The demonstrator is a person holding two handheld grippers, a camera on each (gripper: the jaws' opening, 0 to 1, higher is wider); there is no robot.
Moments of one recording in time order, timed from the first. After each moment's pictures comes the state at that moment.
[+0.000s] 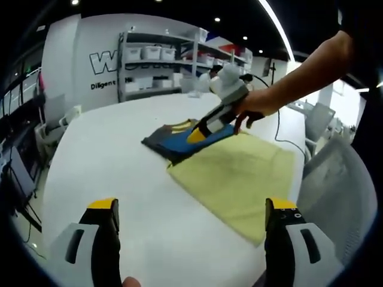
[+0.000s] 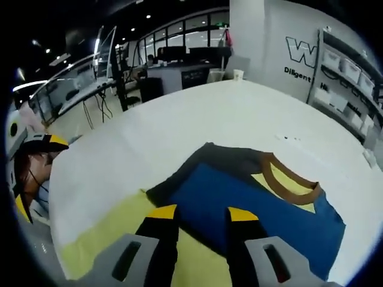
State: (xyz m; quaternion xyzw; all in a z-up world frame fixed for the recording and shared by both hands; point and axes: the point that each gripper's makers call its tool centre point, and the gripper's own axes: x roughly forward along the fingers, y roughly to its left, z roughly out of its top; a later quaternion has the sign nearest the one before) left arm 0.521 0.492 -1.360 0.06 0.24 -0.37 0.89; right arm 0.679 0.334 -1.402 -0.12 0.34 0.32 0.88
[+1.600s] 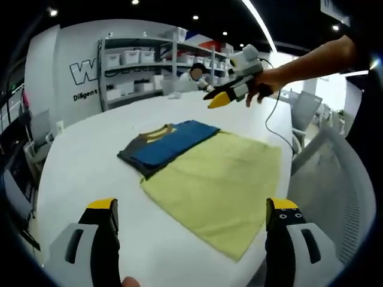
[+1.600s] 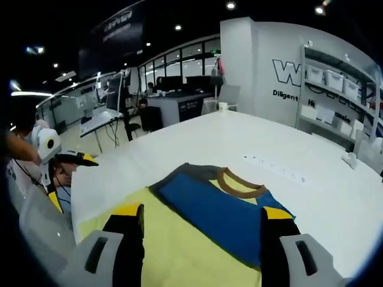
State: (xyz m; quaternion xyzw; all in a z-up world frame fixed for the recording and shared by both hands) left arm 0.513 0.440 -1.349 0.10 0.23 -0.42 0.87; right arm 0.635 0.226 -1.306 -0.08 0.25 0.33 0.91
